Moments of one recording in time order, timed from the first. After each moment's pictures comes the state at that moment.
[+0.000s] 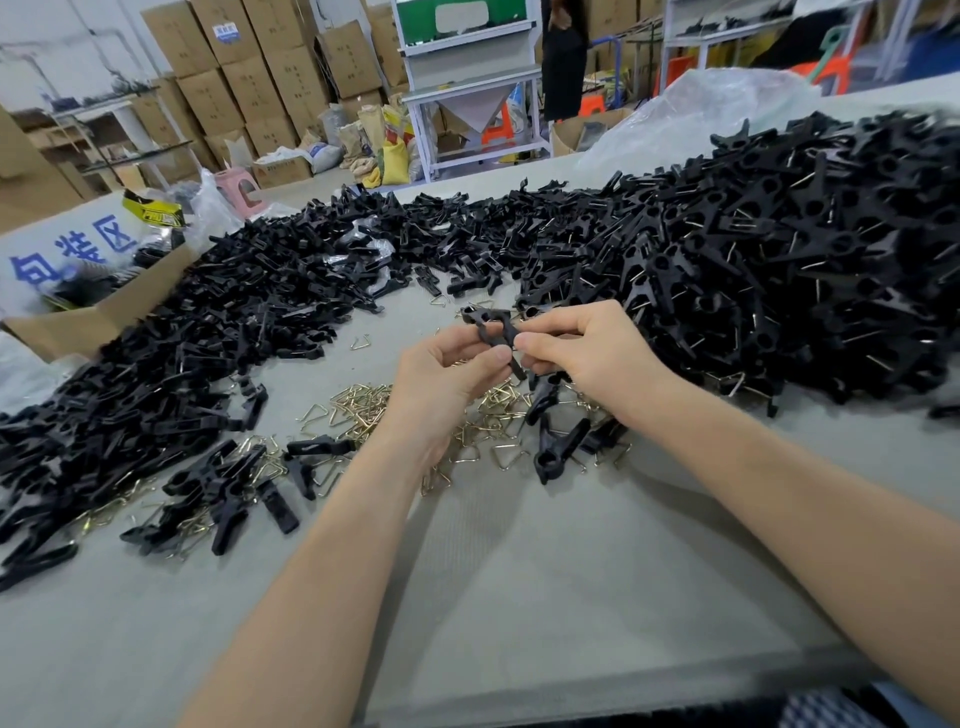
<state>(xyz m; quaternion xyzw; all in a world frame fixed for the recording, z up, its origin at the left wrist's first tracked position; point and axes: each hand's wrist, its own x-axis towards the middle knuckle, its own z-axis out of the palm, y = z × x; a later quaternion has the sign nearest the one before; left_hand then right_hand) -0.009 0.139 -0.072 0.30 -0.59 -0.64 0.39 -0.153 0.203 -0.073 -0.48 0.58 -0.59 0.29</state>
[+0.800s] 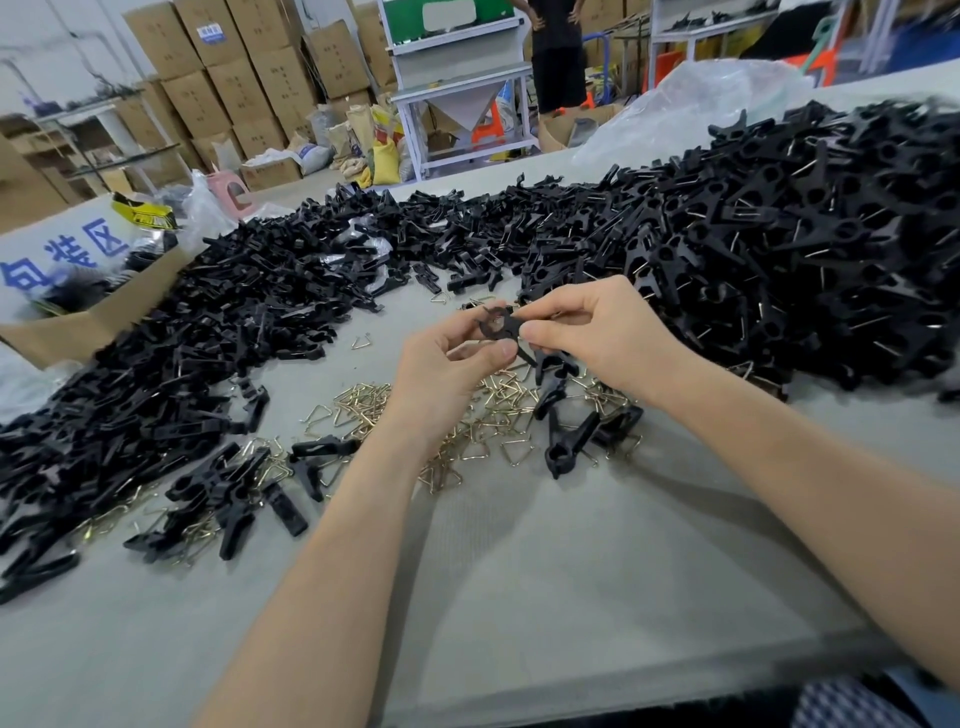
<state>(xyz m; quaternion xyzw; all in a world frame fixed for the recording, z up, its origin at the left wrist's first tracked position) 0.000 0.135 -0.066 0.28 -0.70 -0.55 0.36 -0.154 0.208 -0.061 -0.54 0.59 -0.55 0.23</state>
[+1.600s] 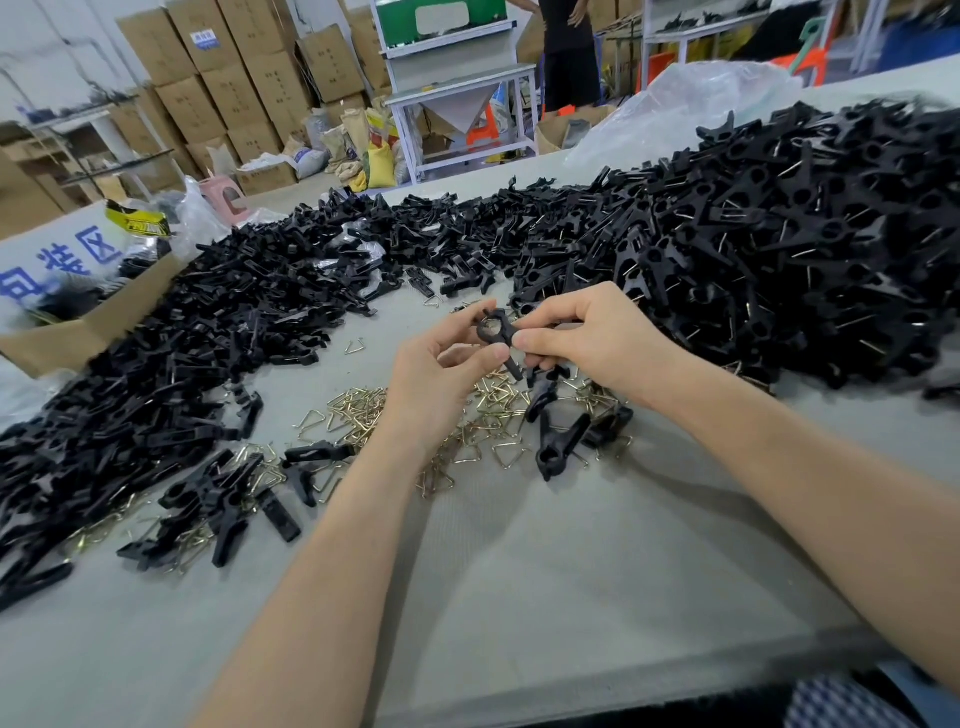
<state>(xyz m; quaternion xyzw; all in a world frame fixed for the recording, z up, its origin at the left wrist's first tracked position) -0.001 0.136 -0.069 0.28 -0.72 -0.51 0.37 -0.156 0.209 -0.062 -0.52 0.58 -0.55 0.30</state>
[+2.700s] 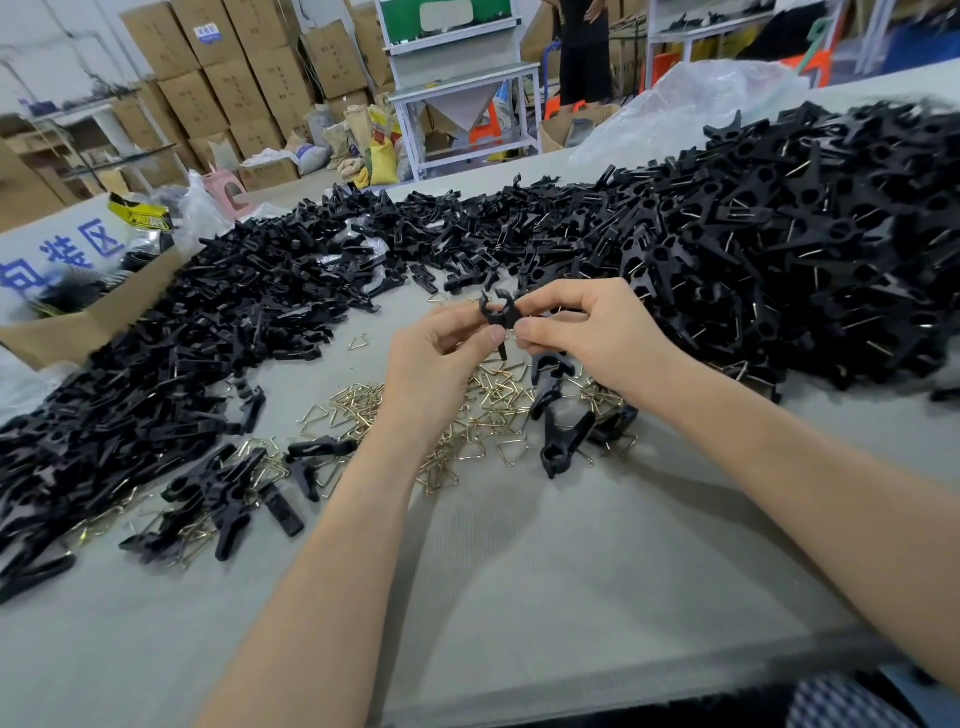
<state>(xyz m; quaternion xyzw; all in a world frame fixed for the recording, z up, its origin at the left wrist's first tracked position) -0.002 0.140 -0.061 0.27 -0.72 -0.49 0.41 -0.151 0.206 -0.064 -0.51 0.52 -0.62 0.29</state>
